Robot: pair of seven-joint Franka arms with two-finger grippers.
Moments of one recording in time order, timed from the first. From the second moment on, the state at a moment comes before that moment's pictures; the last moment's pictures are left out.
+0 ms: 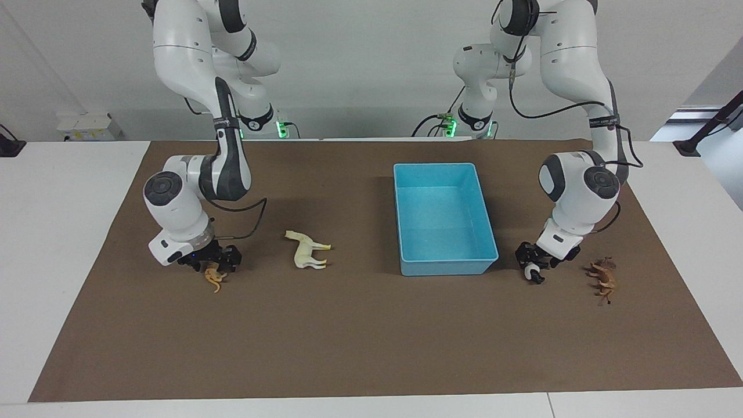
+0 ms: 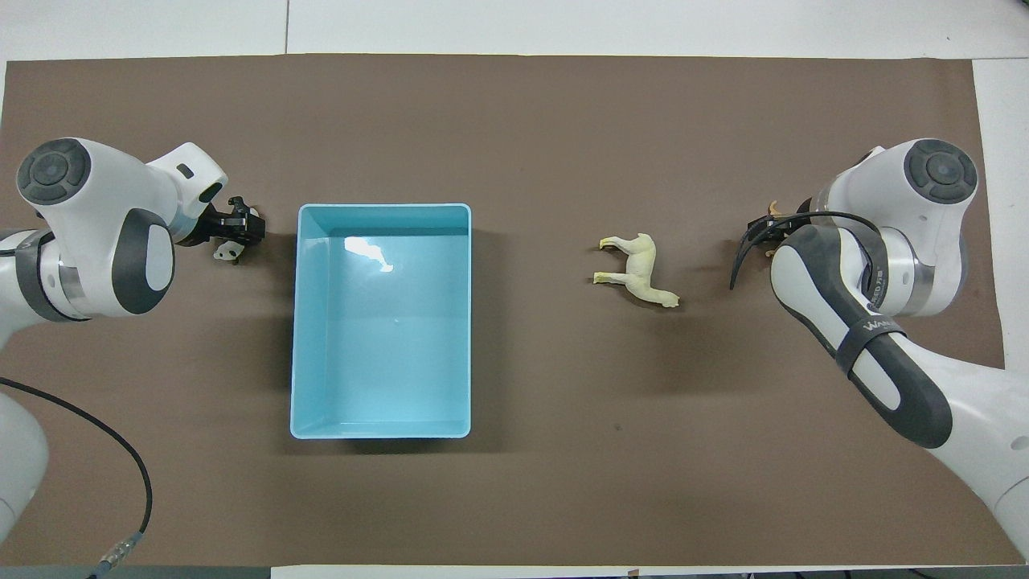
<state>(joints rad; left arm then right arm) -0.02 0.38 -0.01 -1.91 0.01 2.35 0.04 0.08 0.39 -0.10 -1.94 0.00 2.36 0.01</state>
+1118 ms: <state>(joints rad) -0.09 0.19 -0.04 -1.73 -0.06 1.83 -0.20 0.08 0.37 -0.11 -1.88 0.01 2.30 0.08</state>
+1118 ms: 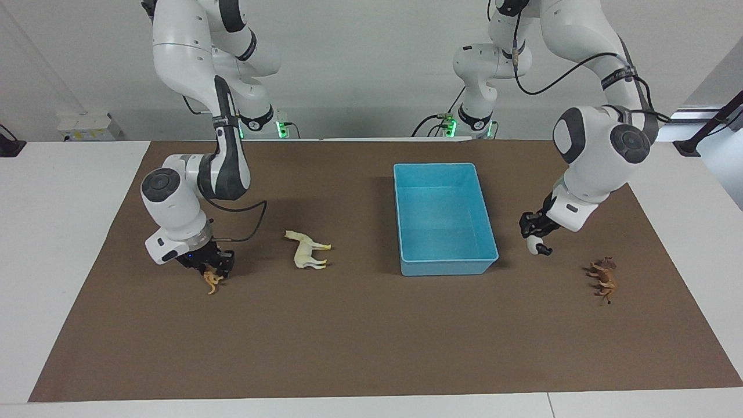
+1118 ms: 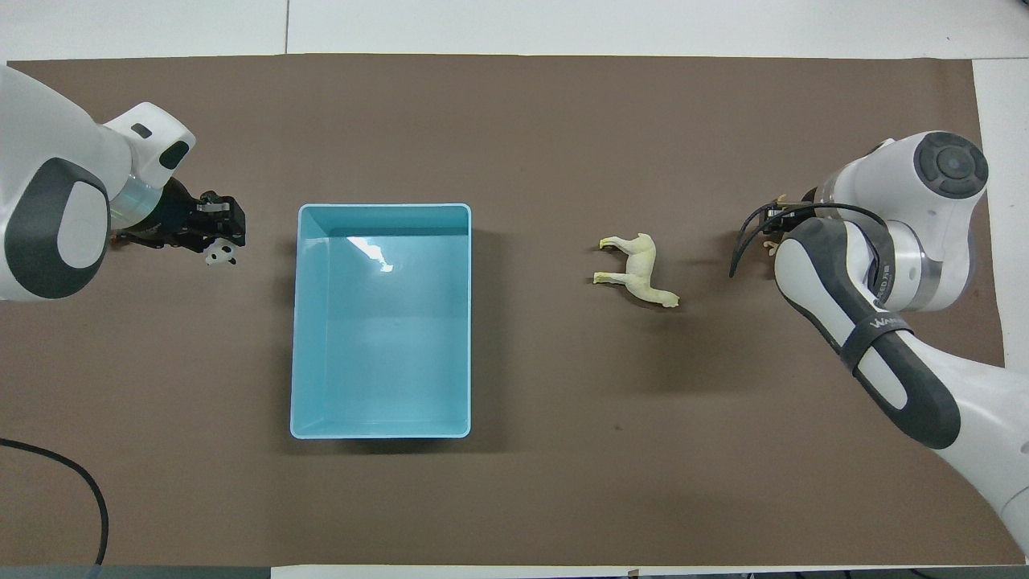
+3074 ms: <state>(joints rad) -0.11 0.06 -0.02 -1.90 0.00 1.97 -0.26 0.38 0.08 0.01 -1.54 0.01 1.77 0.51</state>
